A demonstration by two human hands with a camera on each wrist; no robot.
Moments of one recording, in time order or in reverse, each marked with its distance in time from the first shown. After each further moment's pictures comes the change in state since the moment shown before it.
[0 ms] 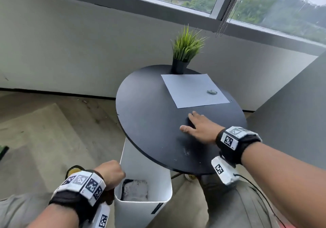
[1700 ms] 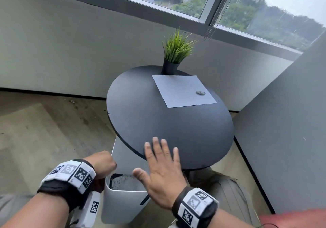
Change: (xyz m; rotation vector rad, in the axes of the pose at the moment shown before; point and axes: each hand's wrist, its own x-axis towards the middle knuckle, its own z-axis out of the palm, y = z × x) left_hand 0.010 -0.012 -0.017 0.428 0.060 0.188; right_hand -0.103 -0.103 0.109 0.021 0.116 -0.210
